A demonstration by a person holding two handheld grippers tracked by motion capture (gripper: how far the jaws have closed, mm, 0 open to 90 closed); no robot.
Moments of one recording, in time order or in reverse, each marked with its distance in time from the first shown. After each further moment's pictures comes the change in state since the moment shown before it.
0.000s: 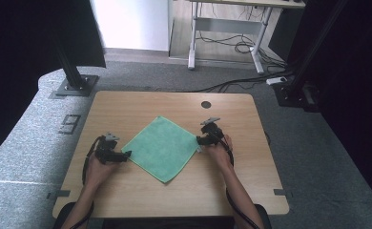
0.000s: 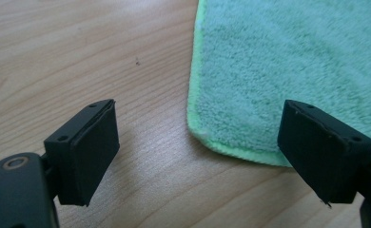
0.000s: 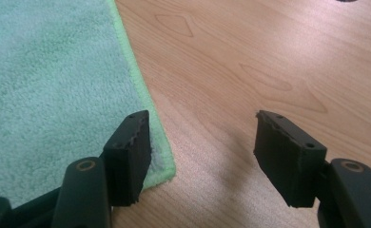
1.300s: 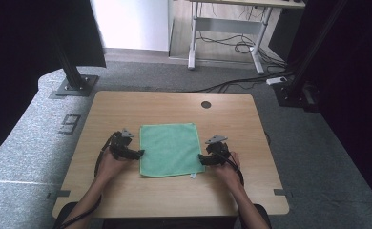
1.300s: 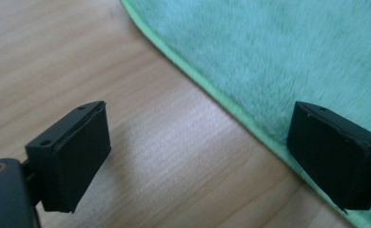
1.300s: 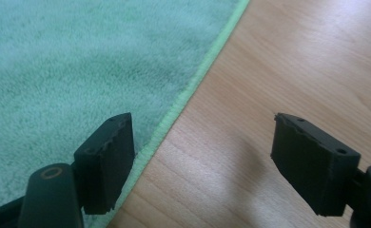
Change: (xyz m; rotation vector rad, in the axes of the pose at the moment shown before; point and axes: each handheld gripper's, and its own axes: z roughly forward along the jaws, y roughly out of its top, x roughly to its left) left arm -0.029 0.028 0.027 0.020 -0.049 0.107; right arm 0.030 -0.056 -0.049 -0.033 0.043 -0.055
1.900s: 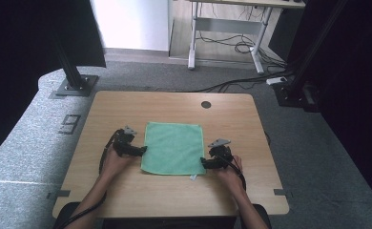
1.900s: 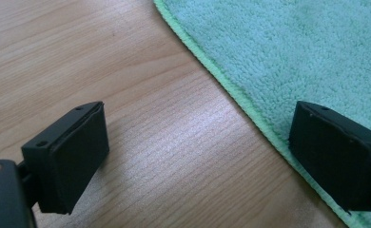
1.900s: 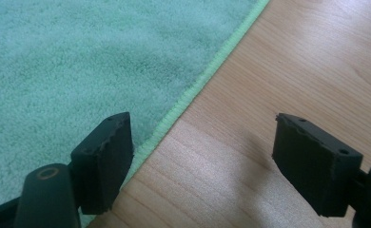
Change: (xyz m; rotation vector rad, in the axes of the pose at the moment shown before) left arm 0.006 0.010 0.014 -0.030 -0.014 -0.030; right arm -0.001 -0.013 -0.010 0.005 0.005 0.022
